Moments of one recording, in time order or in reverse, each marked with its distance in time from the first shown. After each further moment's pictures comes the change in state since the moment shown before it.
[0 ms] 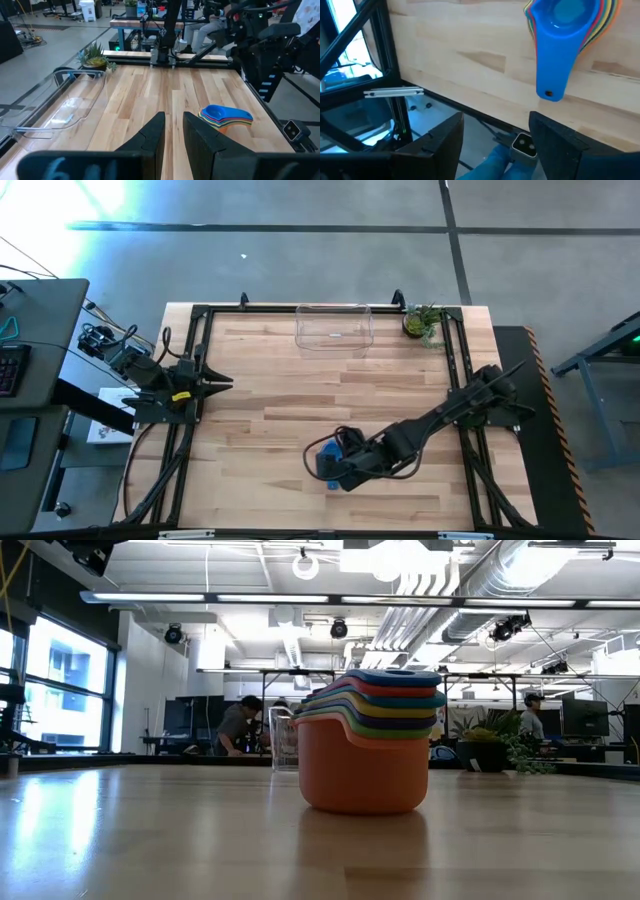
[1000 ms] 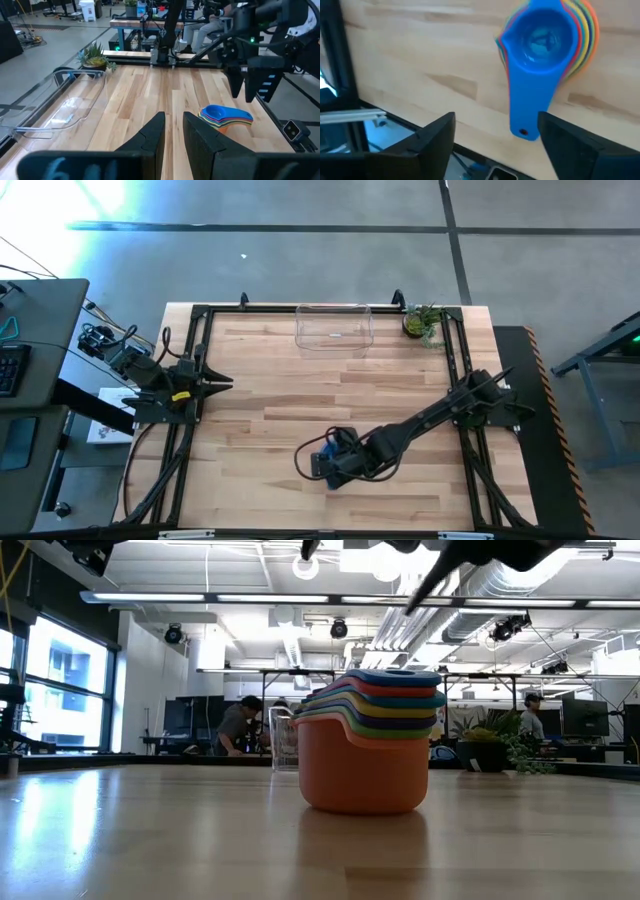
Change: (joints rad) left arm 0.000 0.000 0.000 0.000 0.000 0.000; right arm -0.034 0.095 0.000 -0.046 -0.002 -0.053
